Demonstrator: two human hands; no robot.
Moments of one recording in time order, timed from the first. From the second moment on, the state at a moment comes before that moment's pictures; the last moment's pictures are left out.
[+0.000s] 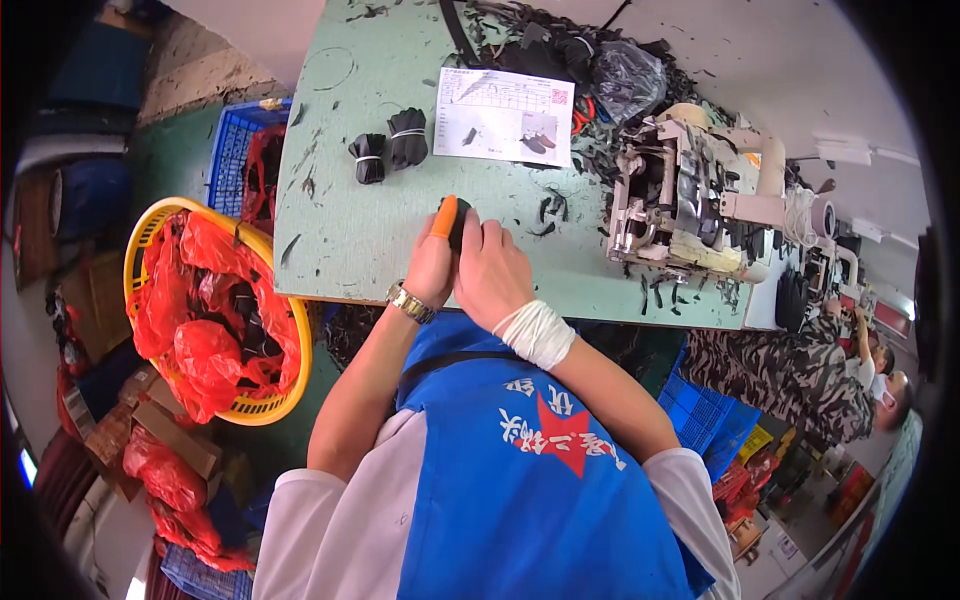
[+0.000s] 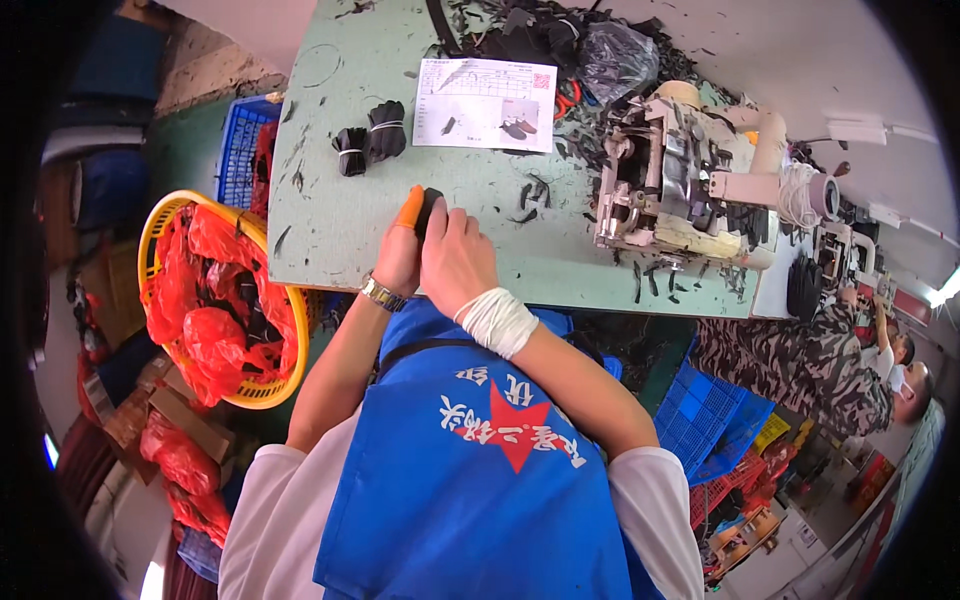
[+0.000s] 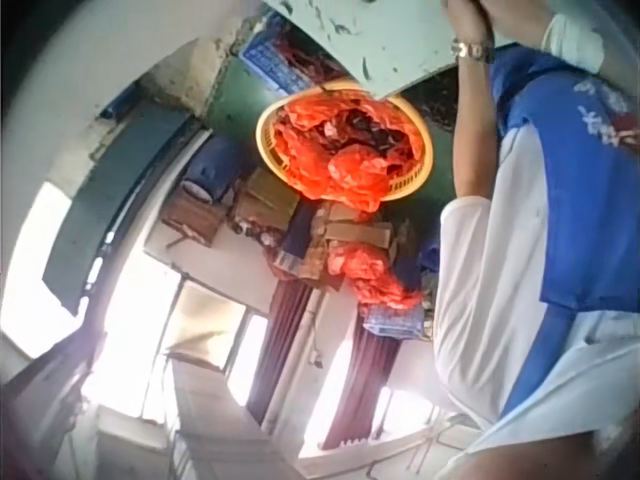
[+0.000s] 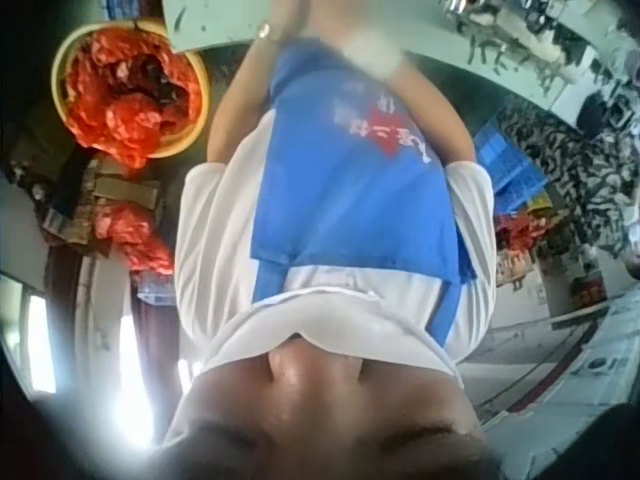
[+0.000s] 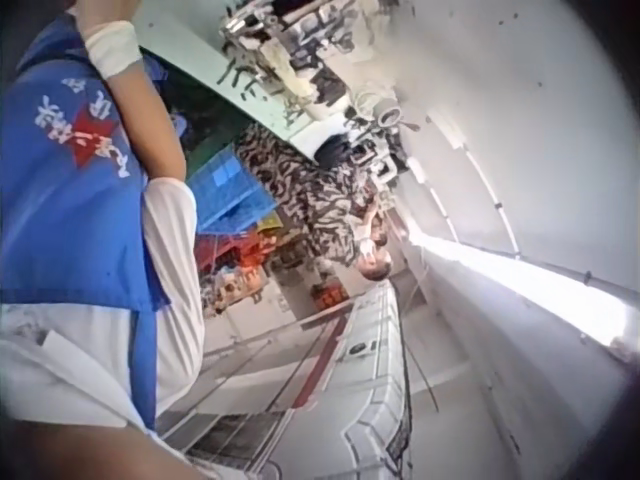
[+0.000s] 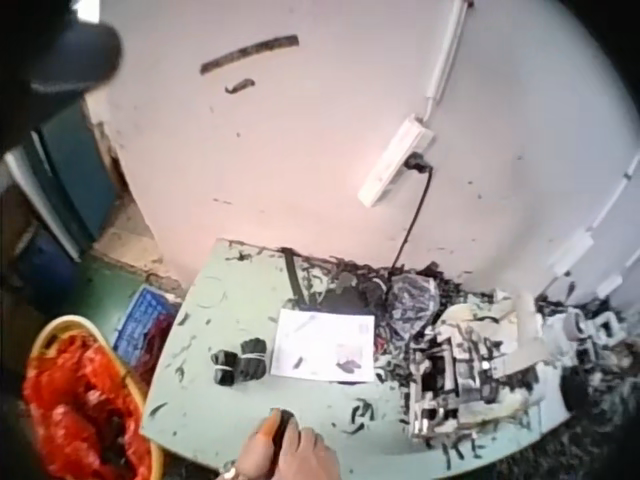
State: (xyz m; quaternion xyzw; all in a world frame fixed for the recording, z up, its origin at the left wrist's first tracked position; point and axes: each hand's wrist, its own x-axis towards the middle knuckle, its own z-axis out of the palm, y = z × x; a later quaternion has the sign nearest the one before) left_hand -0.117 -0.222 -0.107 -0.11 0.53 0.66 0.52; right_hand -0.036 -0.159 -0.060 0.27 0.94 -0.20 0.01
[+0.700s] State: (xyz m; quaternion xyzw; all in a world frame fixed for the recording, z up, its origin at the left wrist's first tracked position) left_hand -0.117 -0.242 -0.025 0.04 0.45 0.67 0.58; right_hand -0.001 -0.124 0.005 0.40 0.57 -0.72 -0.04
